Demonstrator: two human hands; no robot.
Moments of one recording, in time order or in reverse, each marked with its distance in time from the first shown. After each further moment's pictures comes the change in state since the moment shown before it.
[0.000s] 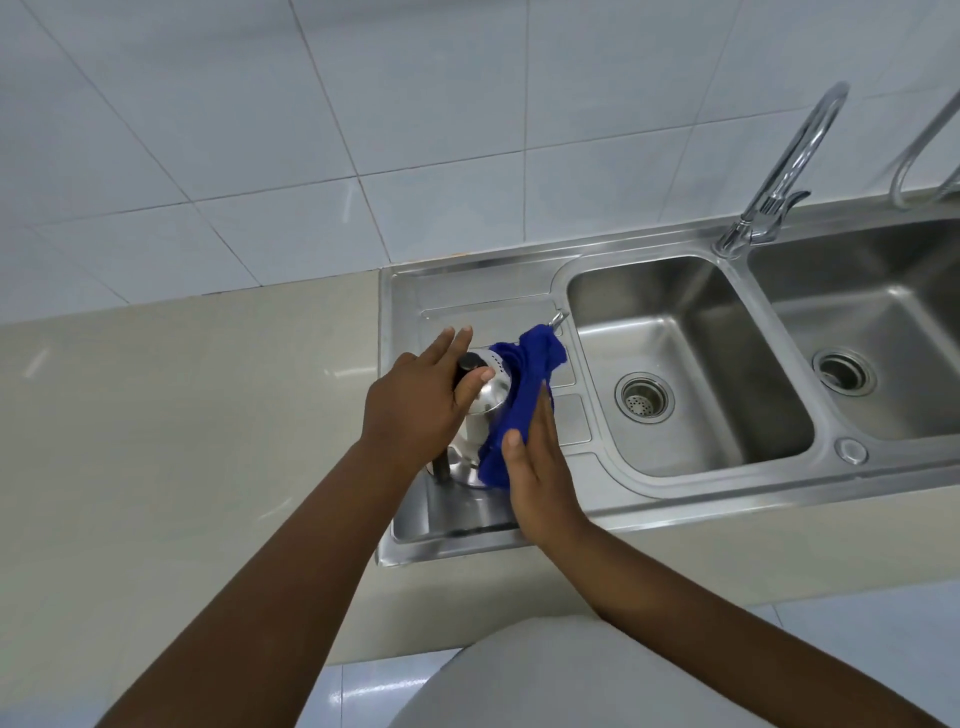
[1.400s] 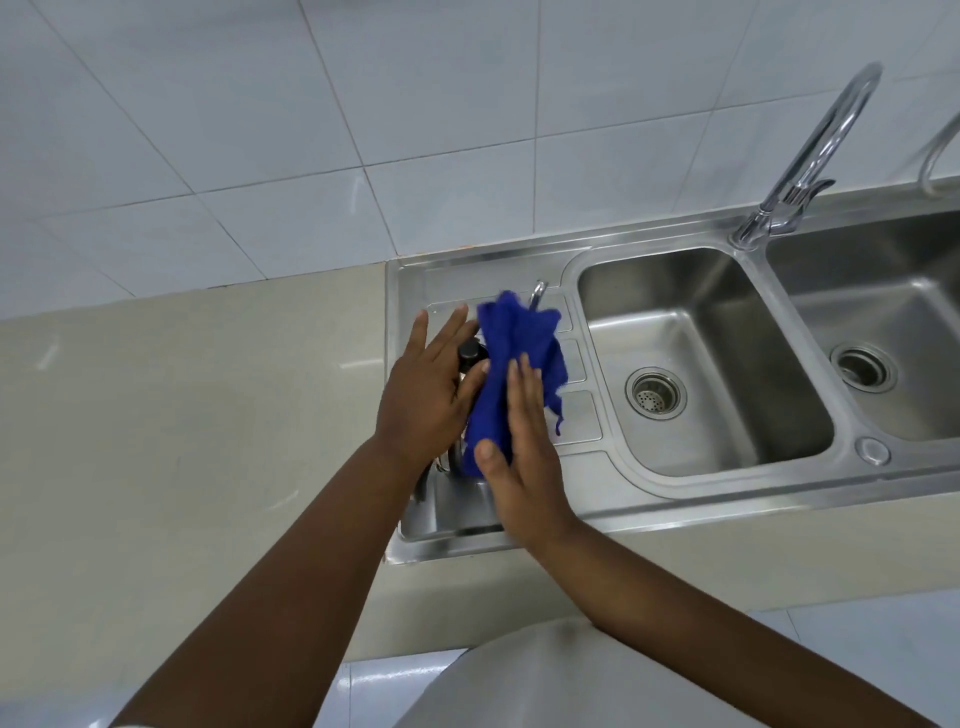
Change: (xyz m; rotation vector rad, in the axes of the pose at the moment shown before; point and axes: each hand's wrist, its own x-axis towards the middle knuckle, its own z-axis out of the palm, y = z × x) left_hand 0.009 -0.009 0.017 -0.380 0.078 0.086; right_hand 0.007 -0.014 0.022 -0.021 0.012 -0.153
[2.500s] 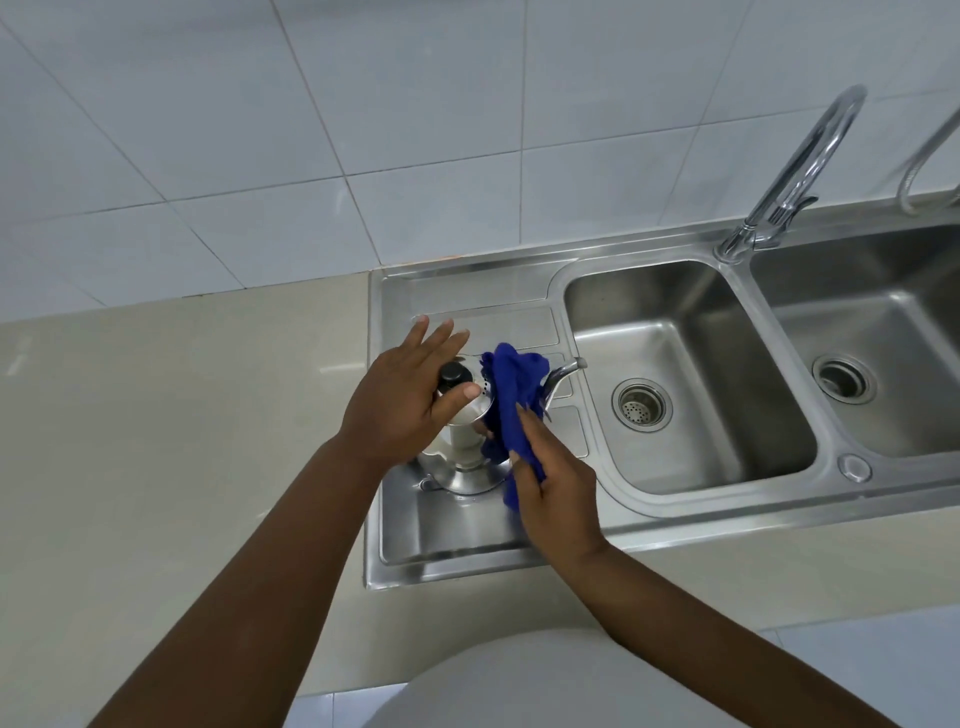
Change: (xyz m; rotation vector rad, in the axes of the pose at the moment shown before) left_hand 0.019 -0.014 -0.014 0.124 -0.143 0.090; right_hand -0.001 0.035 -0.037 -0.153 0.152 0.019
